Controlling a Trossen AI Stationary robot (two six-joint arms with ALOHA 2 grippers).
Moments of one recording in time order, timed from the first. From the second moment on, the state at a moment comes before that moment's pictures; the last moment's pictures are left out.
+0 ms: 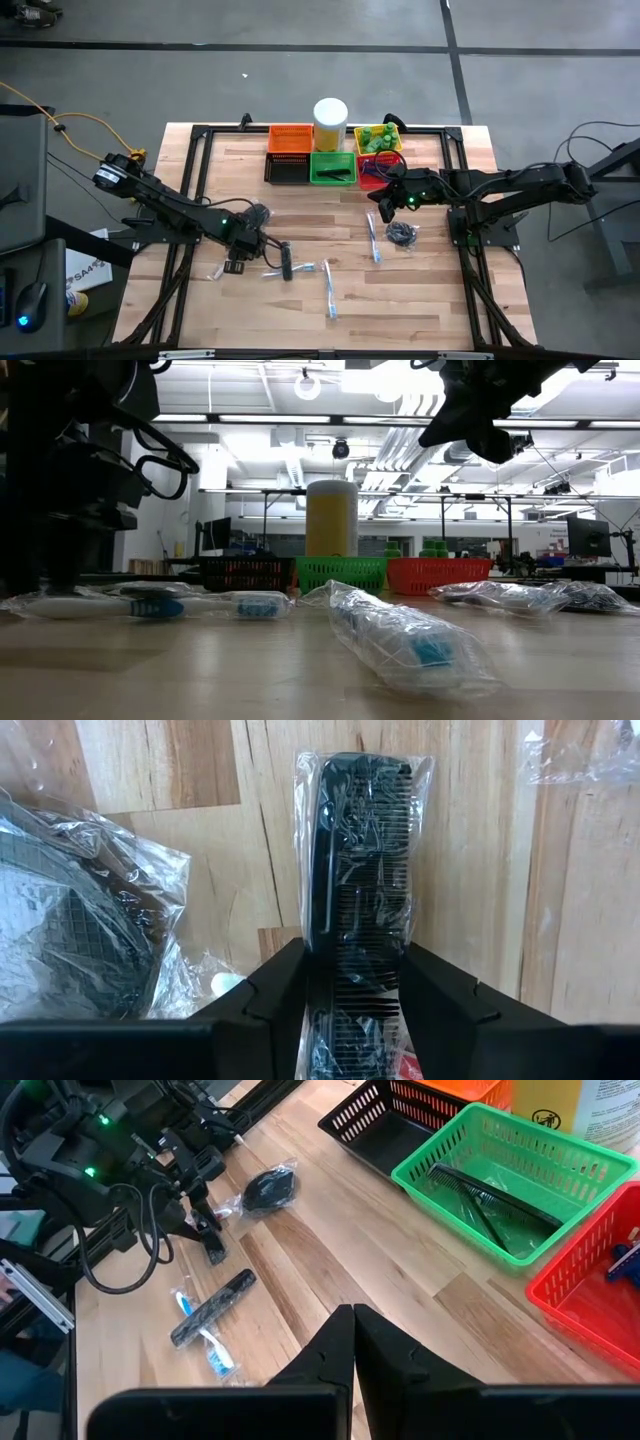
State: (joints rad) left arm -0.36 1.42 0.64 -0.65 -0.02 -0.29; right arm 0.00 1.05 0.77 -0.29 0.18 0.70
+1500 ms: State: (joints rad) left arm -0.01 1.43 1.21 -0.69 -0.22 -0.10; right arm -0.01 1.05 0.77 -0.23 0.08 0.44
